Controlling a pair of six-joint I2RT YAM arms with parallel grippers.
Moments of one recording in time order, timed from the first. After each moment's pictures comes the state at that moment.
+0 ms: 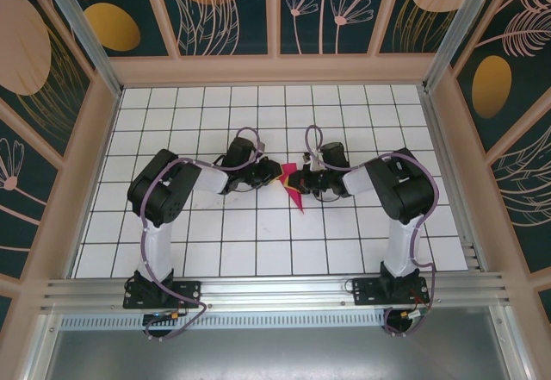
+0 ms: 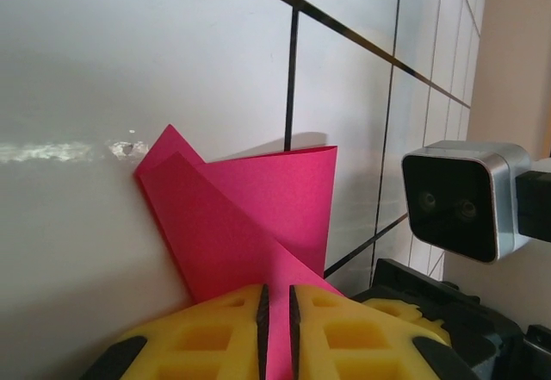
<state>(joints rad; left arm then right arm) -0.55 2.04 0.98 0.38 0.54 -1.04 0.44 1.95 0.79 0.38 -0.80 0.85</state>
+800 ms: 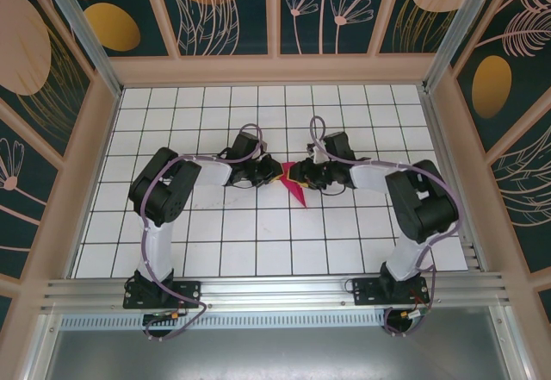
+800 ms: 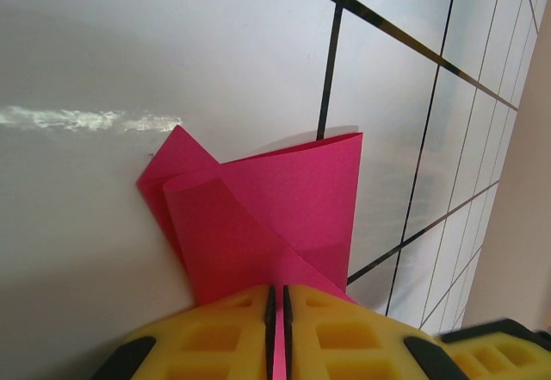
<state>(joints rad) -0.55 2.06 1.08 0.17 0.52 -1.02 0.44 1.72 0.85 0.01 -0.69 0.68</state>
